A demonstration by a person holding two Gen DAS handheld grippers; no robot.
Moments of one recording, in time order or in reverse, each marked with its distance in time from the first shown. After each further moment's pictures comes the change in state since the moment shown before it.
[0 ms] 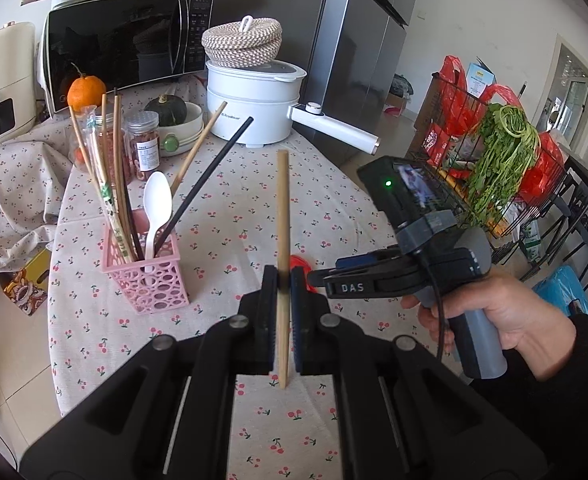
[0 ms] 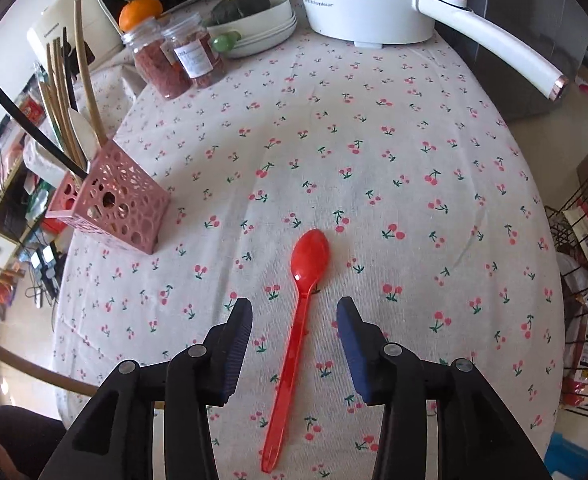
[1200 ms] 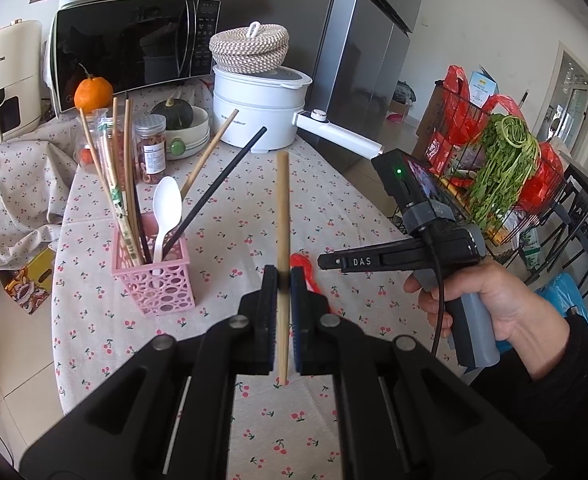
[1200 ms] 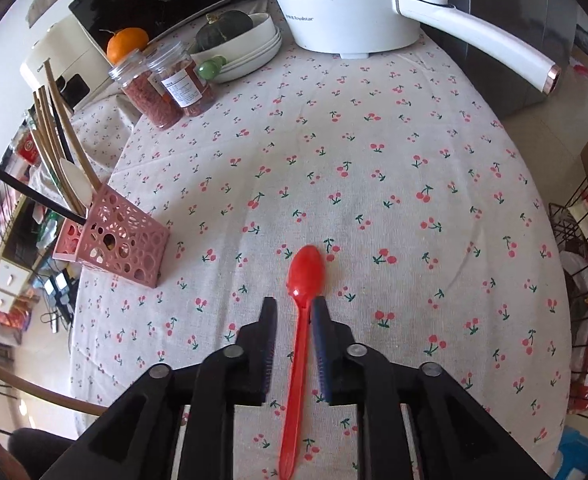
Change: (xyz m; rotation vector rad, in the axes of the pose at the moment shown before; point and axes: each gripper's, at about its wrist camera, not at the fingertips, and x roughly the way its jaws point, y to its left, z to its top) left arm -0.006 0.005 0.002 -0.017 -0.015 0.001; right arm -0.006 -0.026 0.012 0.092 -0.037 0.081
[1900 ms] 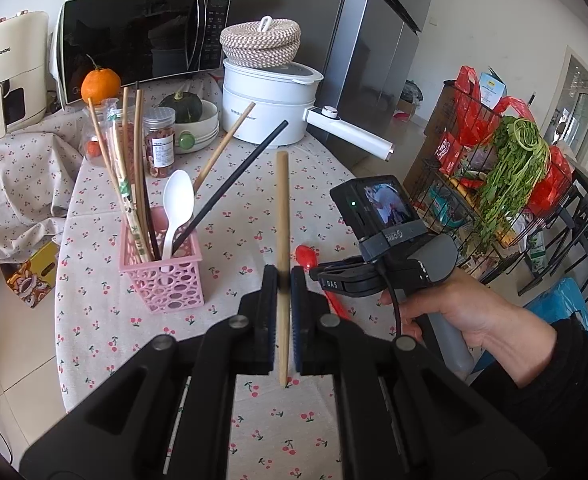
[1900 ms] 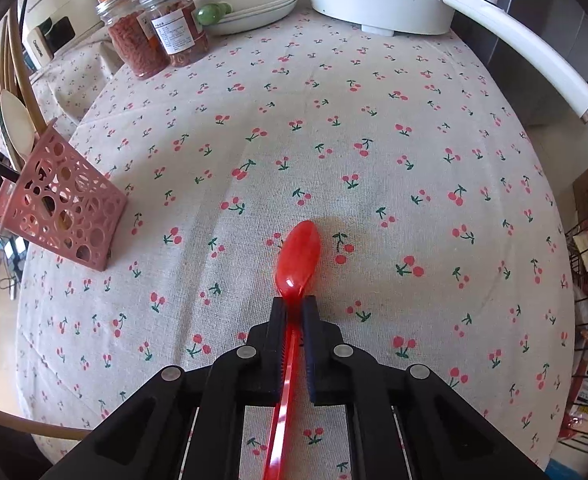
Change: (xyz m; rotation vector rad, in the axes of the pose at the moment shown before) left arm 0.005 0.009 0.001 -0.019 0.012 0.016; right arm 0.053 0.021 0.003 -0.127 0.045 -0.143
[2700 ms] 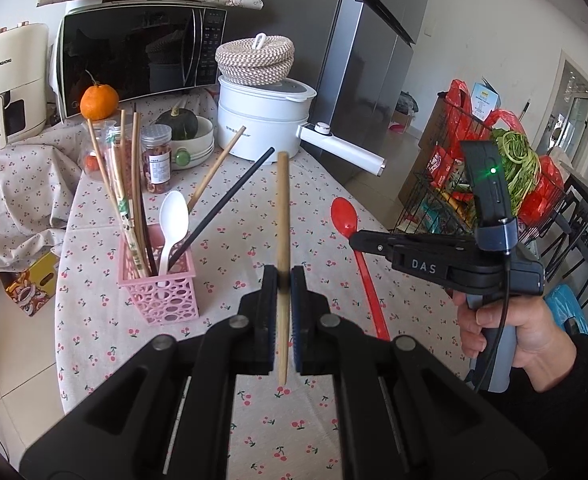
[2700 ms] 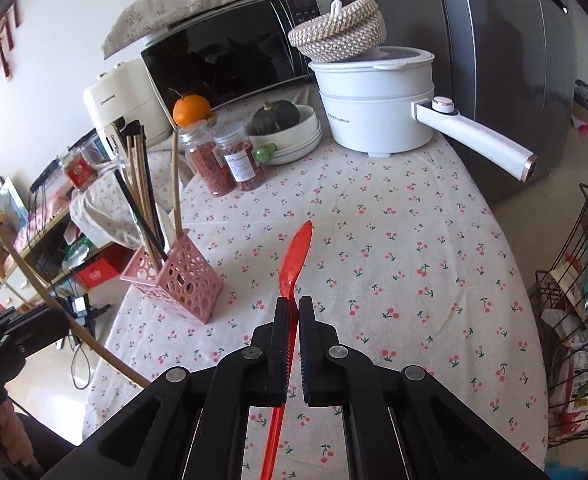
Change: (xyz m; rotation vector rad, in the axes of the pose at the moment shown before) left arm -0.012 -0.006 0.006 0.000 -0.052 -0.012; right arm -0.138 -0.010 -0.035 0.033 -0.392 0.178
